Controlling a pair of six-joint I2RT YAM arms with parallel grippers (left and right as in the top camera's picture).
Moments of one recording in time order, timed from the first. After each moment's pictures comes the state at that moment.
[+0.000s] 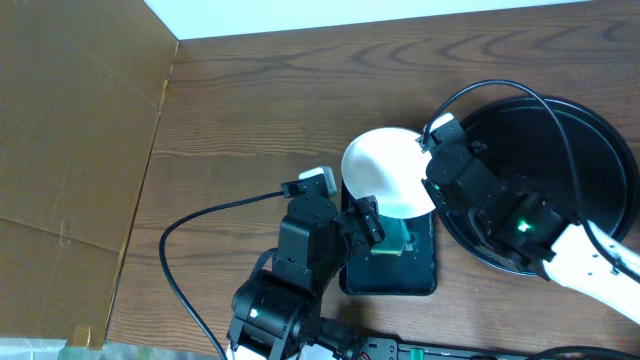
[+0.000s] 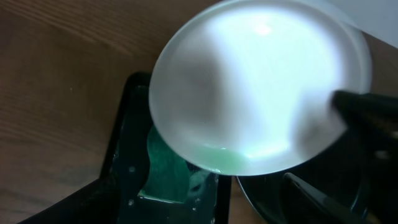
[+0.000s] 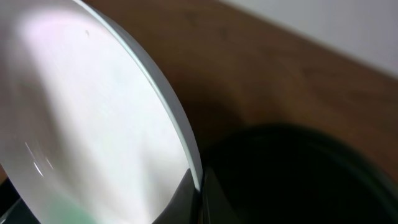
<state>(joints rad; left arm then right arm) -0.33 0.73 0.97 -1.00 -0.11 -0.59 0.94 1.53 1.19 -0.30 0.39 0.20</state>
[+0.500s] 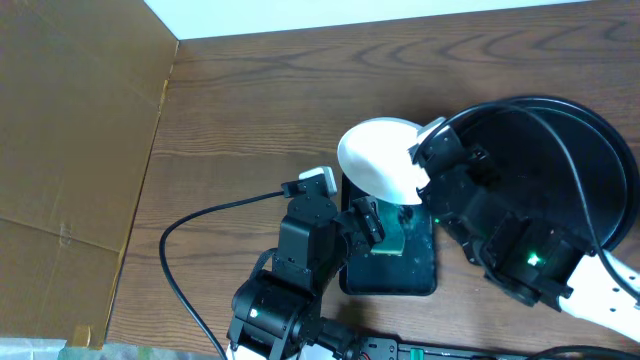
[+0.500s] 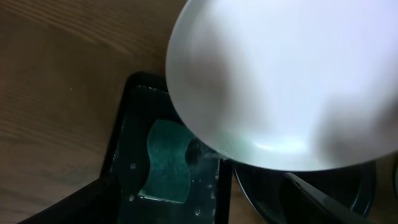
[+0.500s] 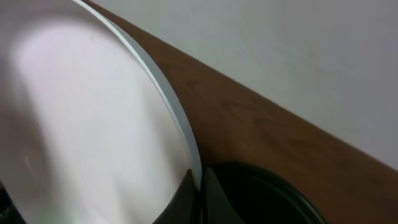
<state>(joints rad) -0.33 0.73 0.97 -1.00 -0.11 -0.59 1.06 1.45 1.19 -0.23 0.64 0.05</state>
